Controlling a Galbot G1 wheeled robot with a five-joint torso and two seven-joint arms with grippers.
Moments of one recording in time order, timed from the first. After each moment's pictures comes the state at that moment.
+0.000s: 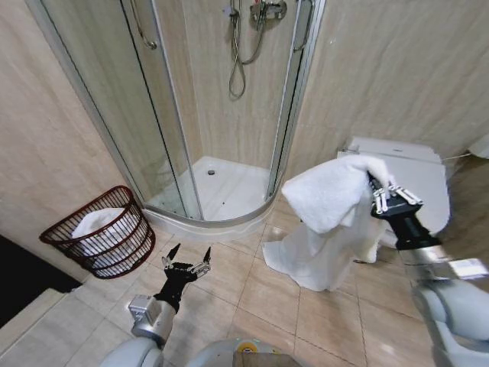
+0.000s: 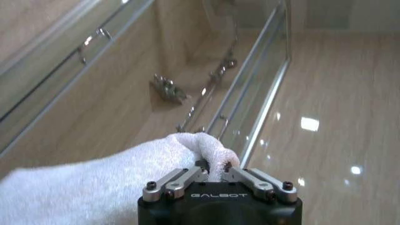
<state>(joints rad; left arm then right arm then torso) 1.91 -1.56 -0.57 -2.50 -0.07 0.26 0.15 -1.47 1.04 1.04 2.35 0.33 0.13 -0.19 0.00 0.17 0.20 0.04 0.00</state>
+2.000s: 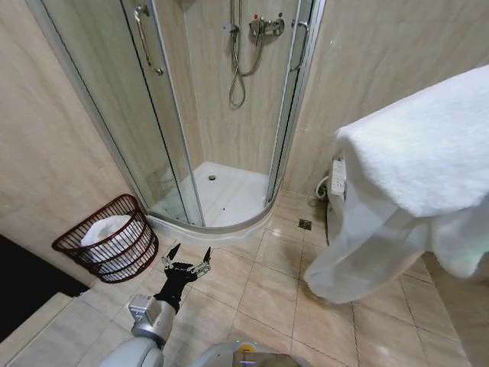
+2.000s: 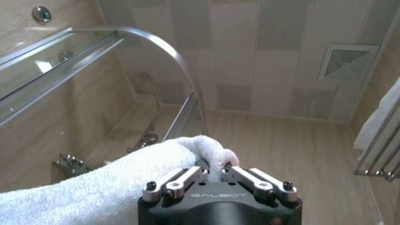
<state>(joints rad) 1.91 -1.56 -0.57 -2.50 -0.07 0.26 0.15 -1.55 1.00 1.47 2.50 0.69 0.18 0.02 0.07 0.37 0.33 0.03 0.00</state>
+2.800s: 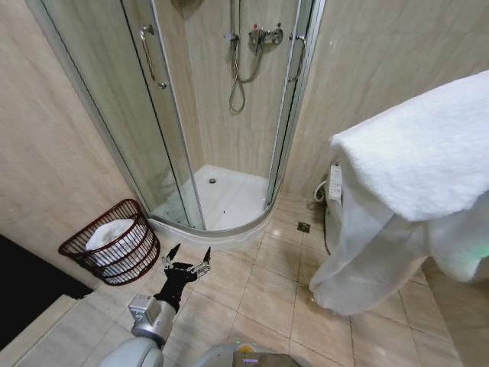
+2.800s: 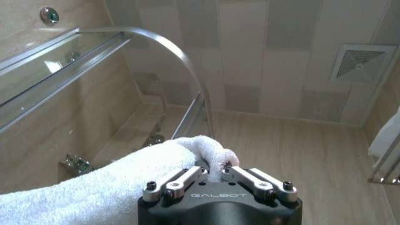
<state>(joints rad) 1.91 -1.56 -0.57 -2.50 -0.07 0.26 0.15 -1.54 1.01 1.42 2.50 0.64 0.19 0.00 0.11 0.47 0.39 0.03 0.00</state>
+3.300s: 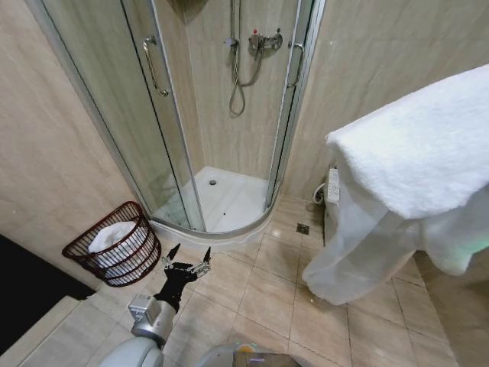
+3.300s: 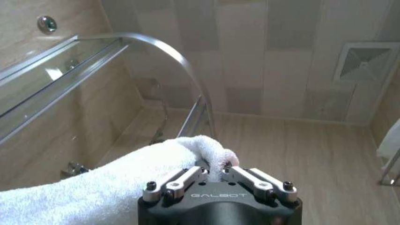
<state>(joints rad) 1.91 -1.56 -0.57 -2.50 -0.07 0.26 0.15 -1.53 0.97 1.42 2.50 0.69 0.17 0.01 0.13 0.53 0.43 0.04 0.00</state>
